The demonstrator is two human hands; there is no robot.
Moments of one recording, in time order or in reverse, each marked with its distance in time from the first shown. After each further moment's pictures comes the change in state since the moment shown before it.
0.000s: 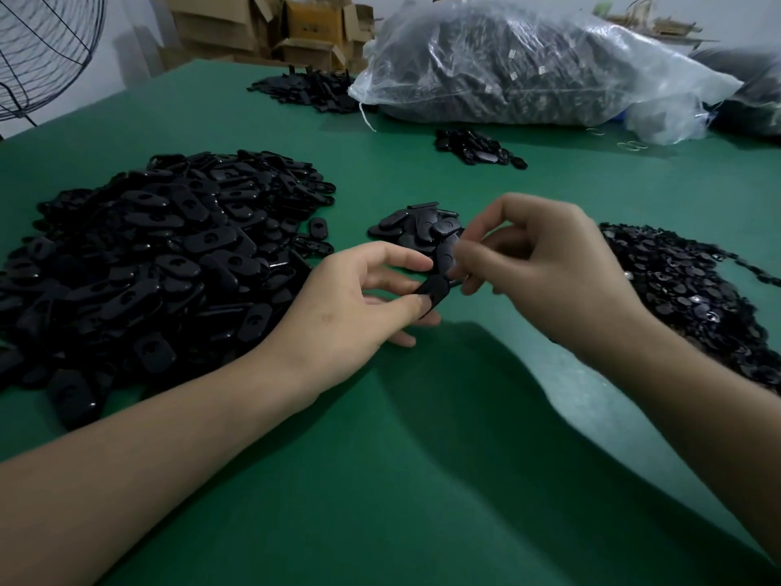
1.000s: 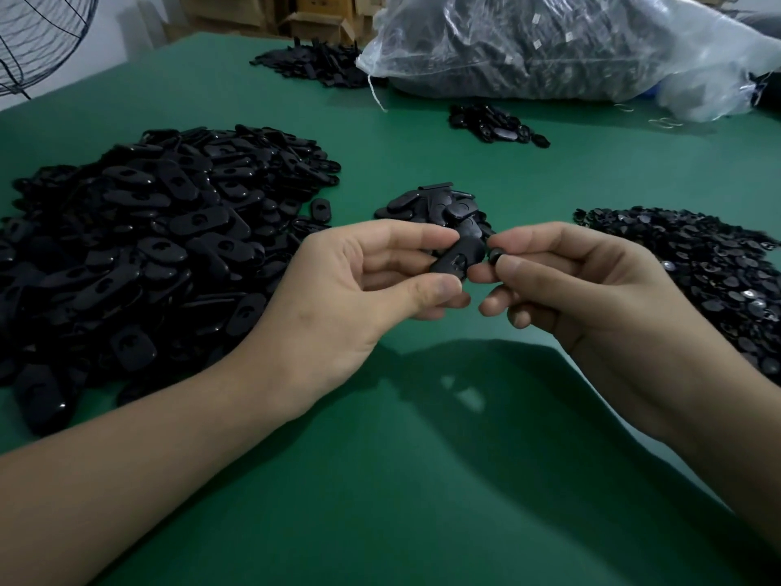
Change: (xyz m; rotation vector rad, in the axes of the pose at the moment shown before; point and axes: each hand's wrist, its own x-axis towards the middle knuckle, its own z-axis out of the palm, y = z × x) left_hand 0.000 -0.003 0.001 -0.174 -0.025 0.196; right_hand -0.027 0.017 0.000 0.744 -0.137 0.181
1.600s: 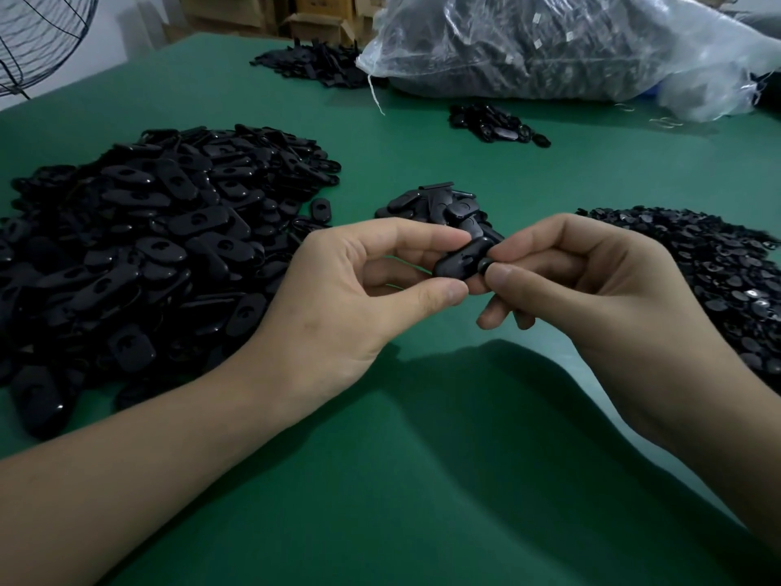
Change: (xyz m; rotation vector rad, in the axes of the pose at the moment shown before) left_hand -0.001 0.003 0.002 0.139 0.029 0.074; right_hand -0.006 -0.006 0.011 -0.245 0.048 -0.103
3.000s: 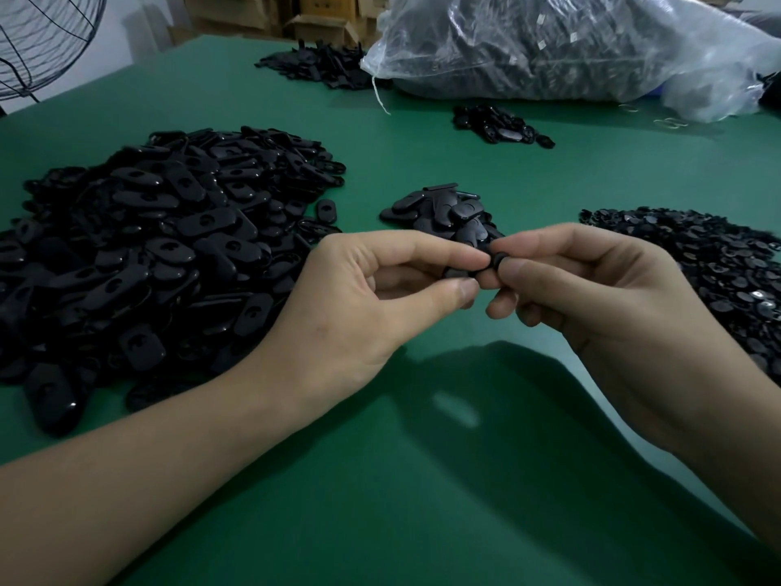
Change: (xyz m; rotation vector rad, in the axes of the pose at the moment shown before) left_hand -0.003 0.001 0.003 -0.049 -0.025 -0.004; right_hand 0.000 0.000 -0.001 0.180 -0.009 0.063
